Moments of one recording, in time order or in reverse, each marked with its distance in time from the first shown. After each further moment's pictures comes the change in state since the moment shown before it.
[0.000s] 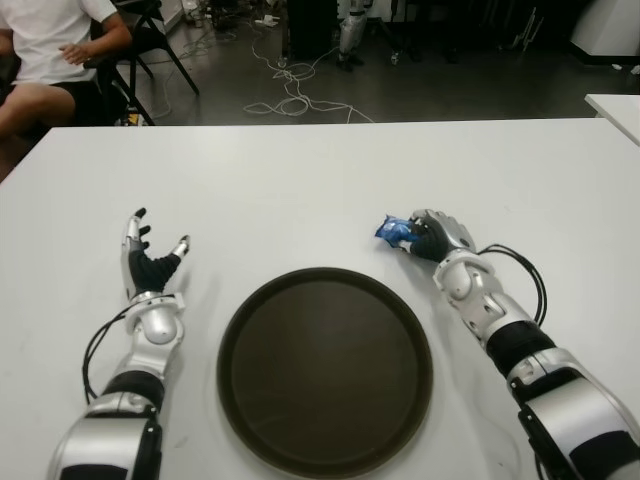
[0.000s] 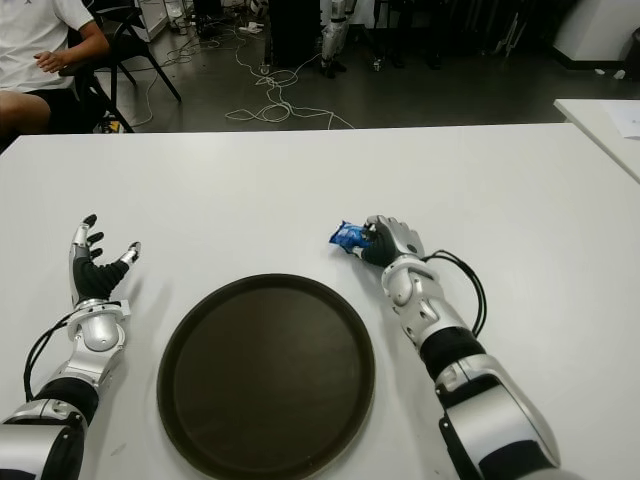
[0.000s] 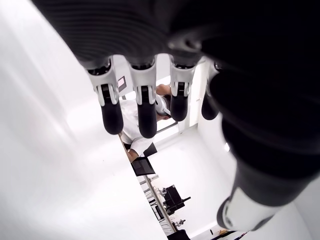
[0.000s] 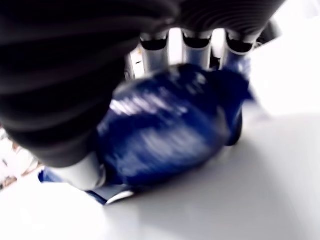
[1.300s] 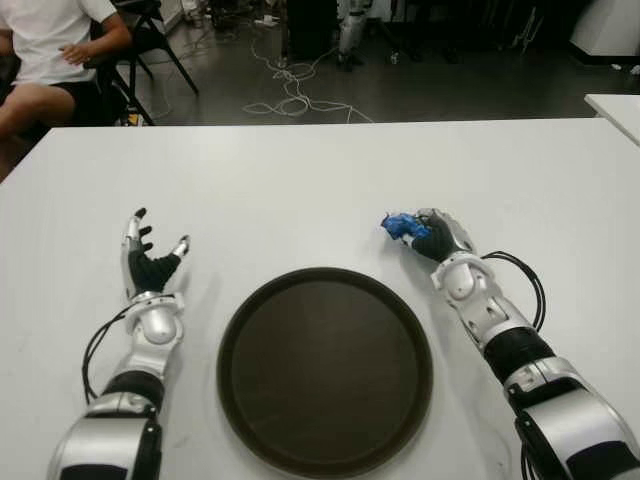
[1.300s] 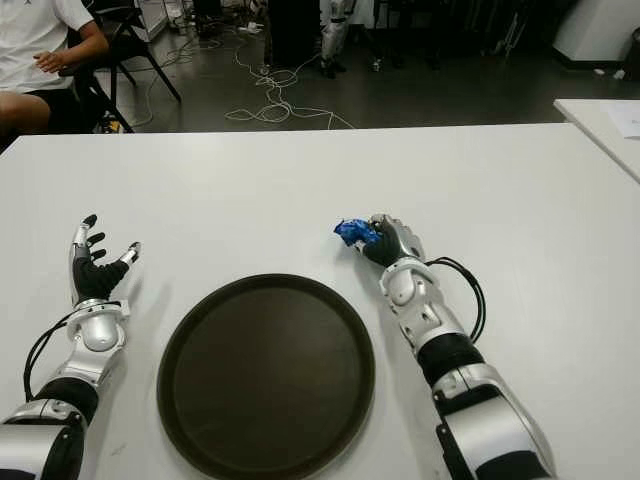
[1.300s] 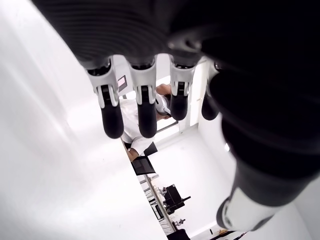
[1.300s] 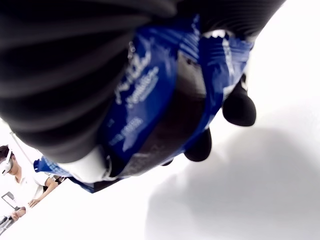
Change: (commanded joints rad) left arm 0.001 0.000 0.007 -0.001 -0.009 -0.008 -0.015; right arm 0.031 0.011 -0.061 -0.082 0.055 0.006 0.025
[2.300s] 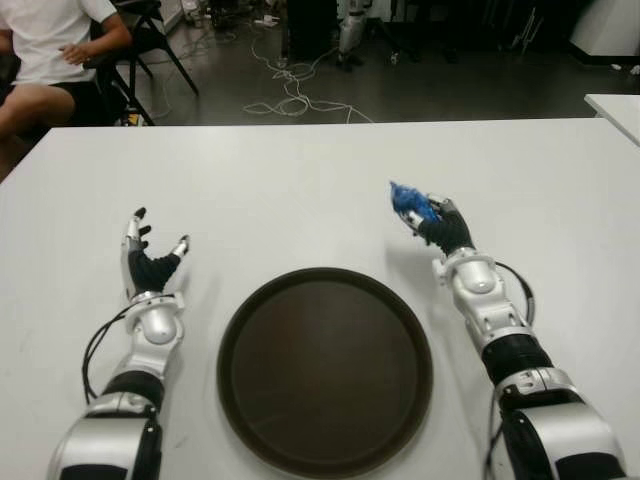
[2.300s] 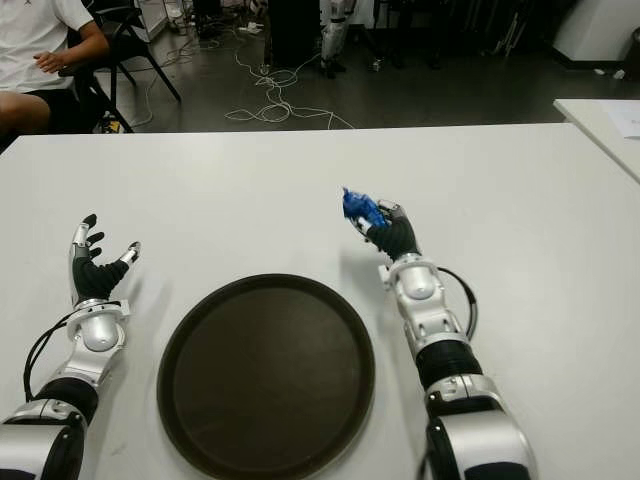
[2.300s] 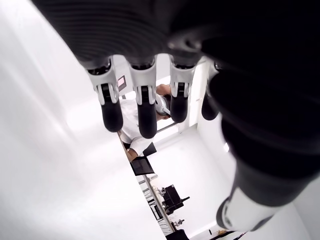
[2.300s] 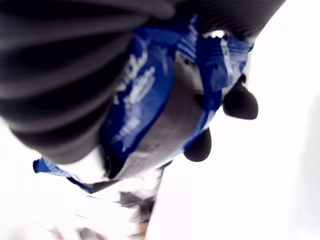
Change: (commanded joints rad) left arm -0.002 0.003 -0.005 0.007 0.008 0.000 0.009; right arm 0.015 0.124 -0.402 -0.062 0.672 -0.036 0.449
